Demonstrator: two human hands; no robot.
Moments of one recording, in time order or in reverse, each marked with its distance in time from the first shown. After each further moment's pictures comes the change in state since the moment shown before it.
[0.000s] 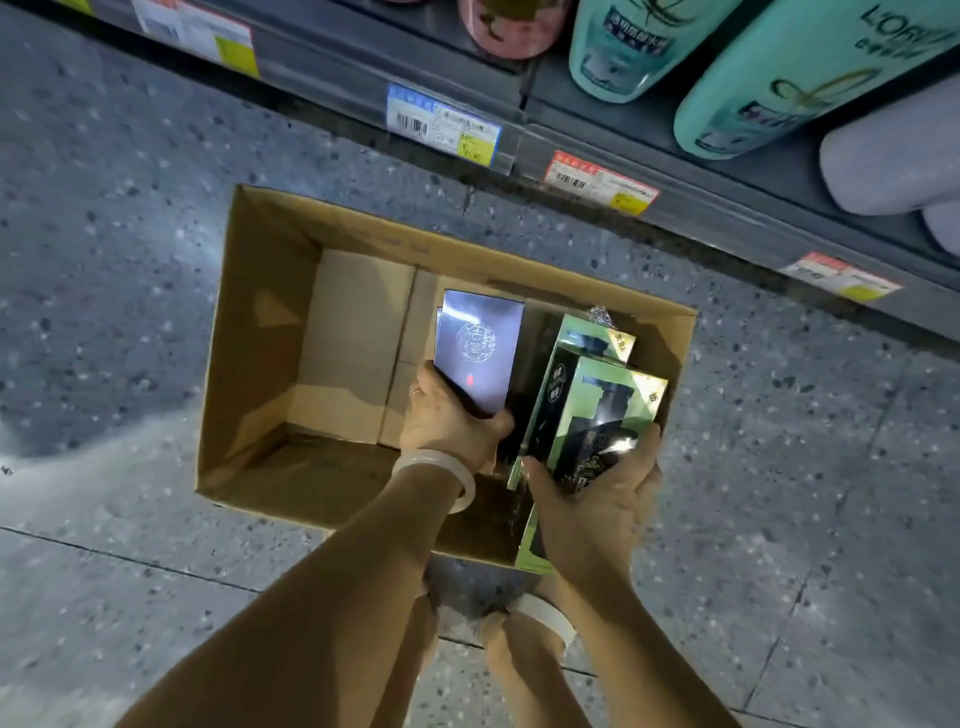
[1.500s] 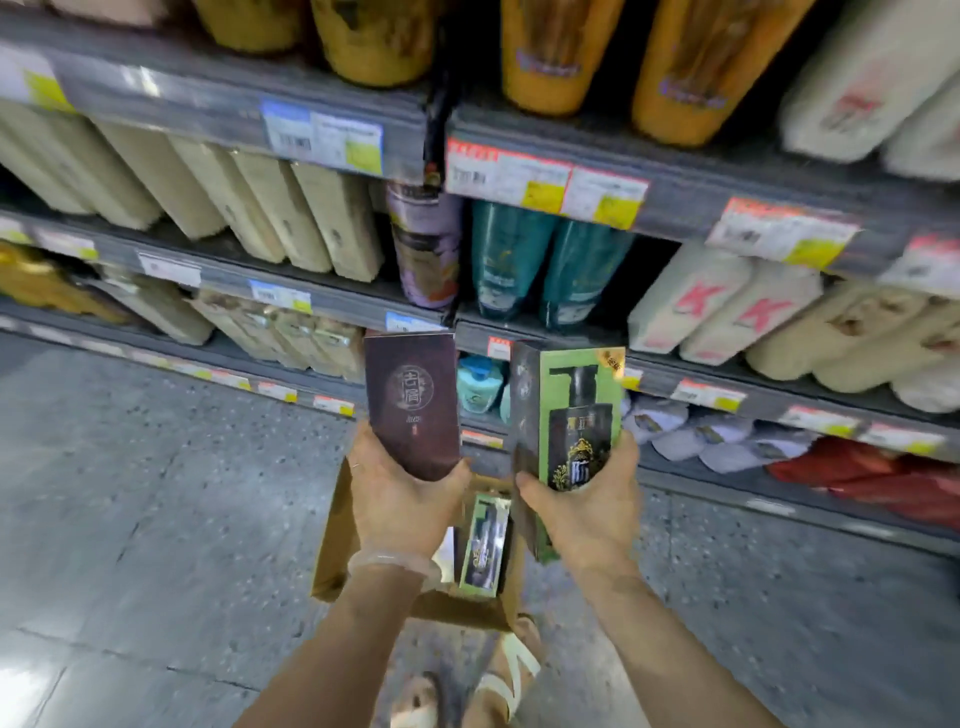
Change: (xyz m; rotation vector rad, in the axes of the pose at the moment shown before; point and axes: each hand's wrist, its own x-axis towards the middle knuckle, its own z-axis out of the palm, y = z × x) left_hand -0.364 0.211 -0.268 -0.521 0.439 0.475; right_hand -0.200 -0.192 -0.356 0.389 0.161 -0.405
